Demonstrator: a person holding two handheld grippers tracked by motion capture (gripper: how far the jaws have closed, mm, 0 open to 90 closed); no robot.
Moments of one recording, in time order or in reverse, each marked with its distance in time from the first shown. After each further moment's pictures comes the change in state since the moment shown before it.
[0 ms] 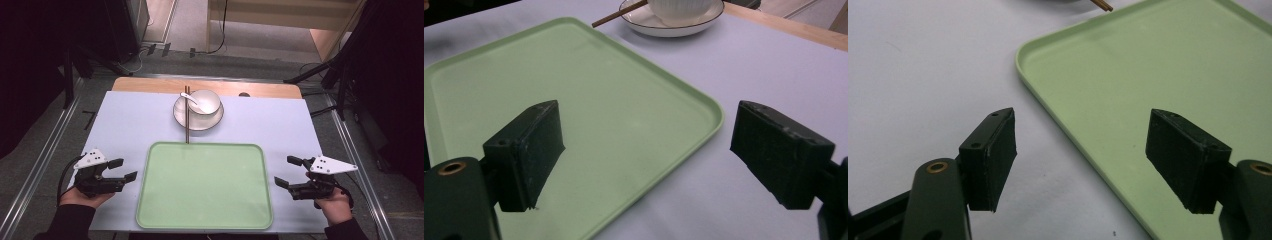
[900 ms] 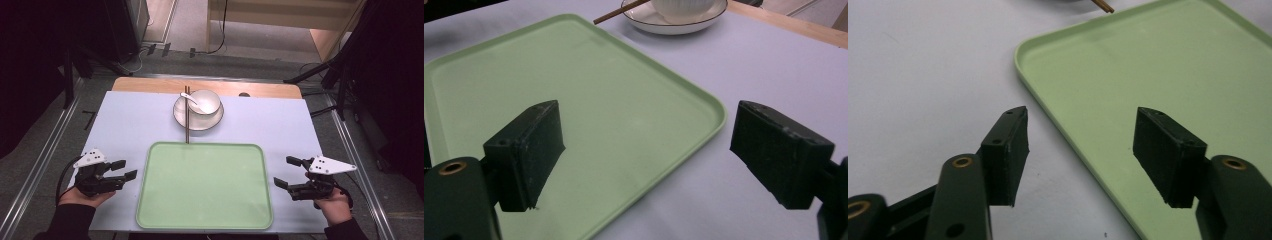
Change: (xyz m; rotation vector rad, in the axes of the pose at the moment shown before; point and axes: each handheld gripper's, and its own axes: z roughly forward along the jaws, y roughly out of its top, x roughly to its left) left arm -0.001 0.002 0.001 0.019 0.006 -0.064; right arm 0.001 0.000 0.001 0.010 0.004 -0.007
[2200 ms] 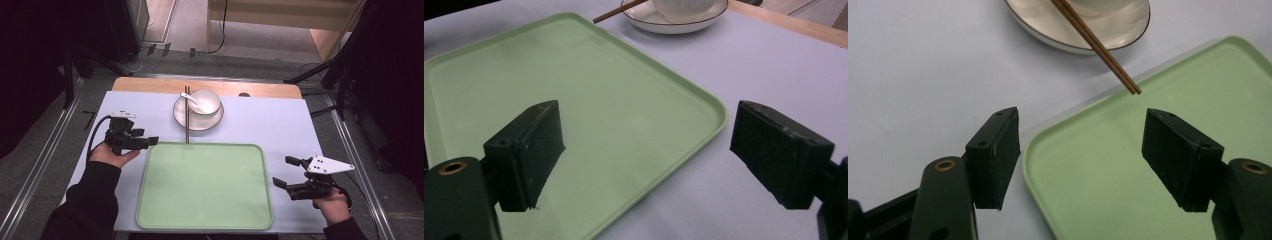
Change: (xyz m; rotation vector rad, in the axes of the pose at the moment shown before) left arm 0.007 0.103 0.064 0.092 0.023 -0.043; right arm 0.001 0.001 0.003 0.005 -0.003 -0.003
